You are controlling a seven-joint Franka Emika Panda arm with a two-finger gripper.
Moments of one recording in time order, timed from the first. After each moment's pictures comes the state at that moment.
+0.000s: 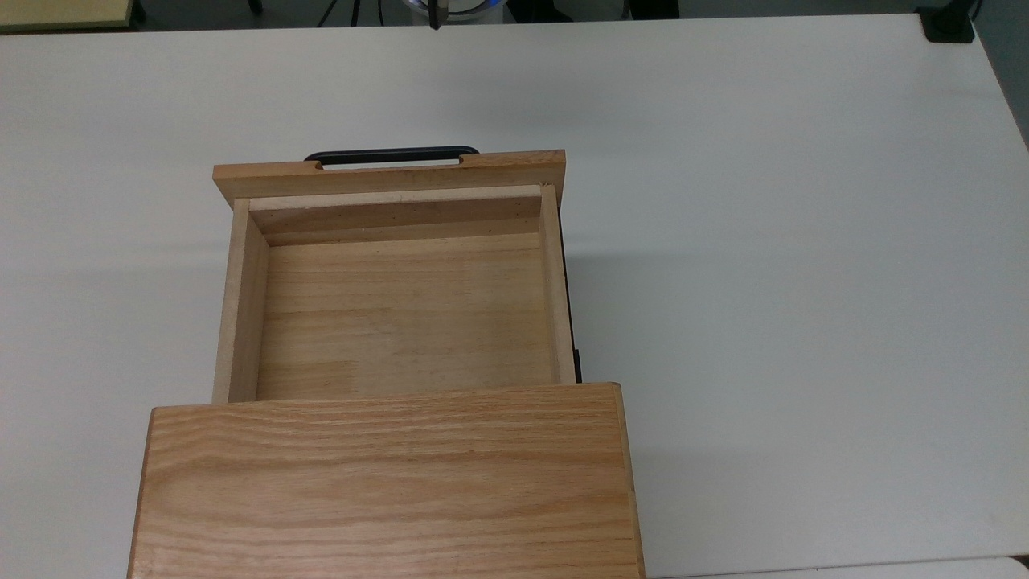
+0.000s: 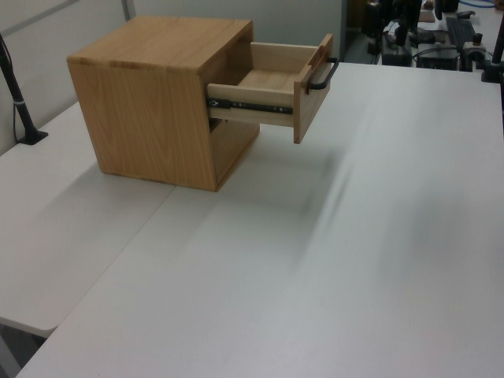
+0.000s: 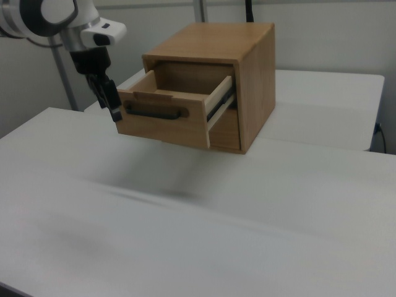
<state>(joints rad) 0.08 -0.11 -0.05 -1.70 -0.04 1.66 0.50</state>
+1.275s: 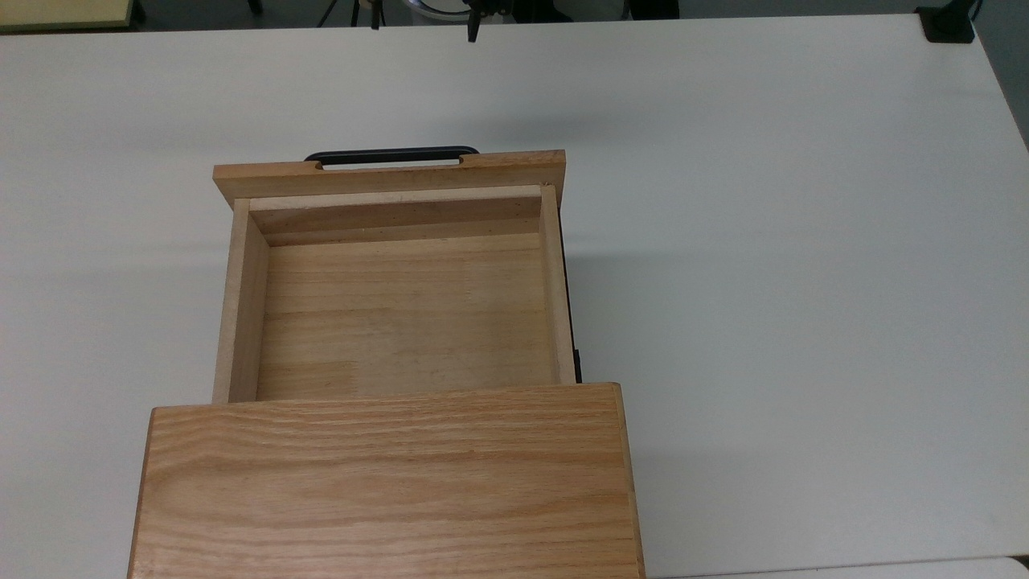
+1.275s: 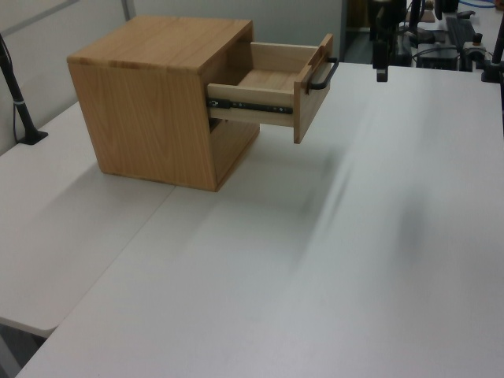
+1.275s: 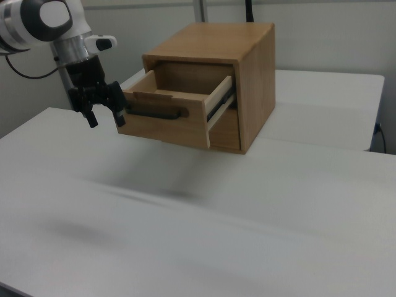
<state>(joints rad) 0.19 -0.02 -0.04 -1.68 -0.20 1.58 0.10</state>
